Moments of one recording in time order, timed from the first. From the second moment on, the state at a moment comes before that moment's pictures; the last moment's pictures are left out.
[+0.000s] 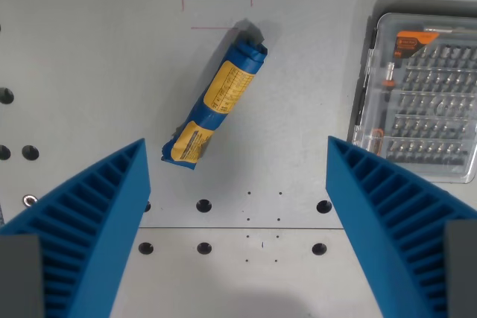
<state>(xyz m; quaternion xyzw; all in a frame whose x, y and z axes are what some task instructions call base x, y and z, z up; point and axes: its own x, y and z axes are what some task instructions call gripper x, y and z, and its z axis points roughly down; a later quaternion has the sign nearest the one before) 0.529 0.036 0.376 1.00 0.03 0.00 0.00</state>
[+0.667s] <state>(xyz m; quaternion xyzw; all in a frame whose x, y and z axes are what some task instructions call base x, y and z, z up) 0.528 0.036 0.374 1.00 0.02 0.00 0.00</state>
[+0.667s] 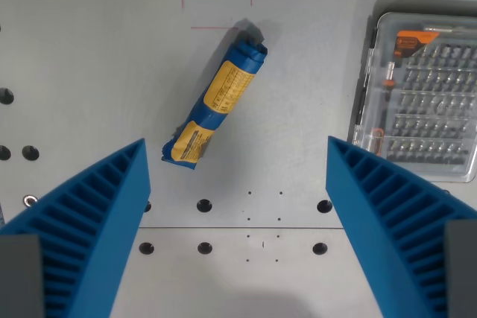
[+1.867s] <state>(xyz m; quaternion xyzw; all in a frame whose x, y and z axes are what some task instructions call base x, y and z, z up) 0.514 0.041 0.306 1.00 -0.06 -0.02 0.00</state>
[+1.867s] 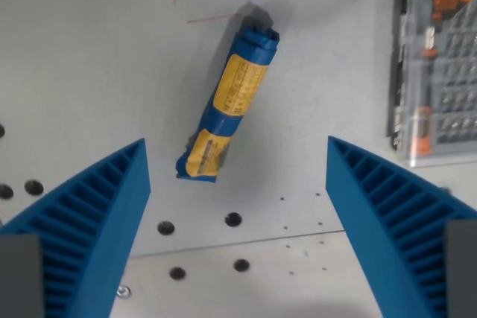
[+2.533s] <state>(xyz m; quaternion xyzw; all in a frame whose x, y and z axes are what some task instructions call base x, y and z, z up) 0.495 0.047 0.255 0.99 -0.14 -0.01 0.00</state>
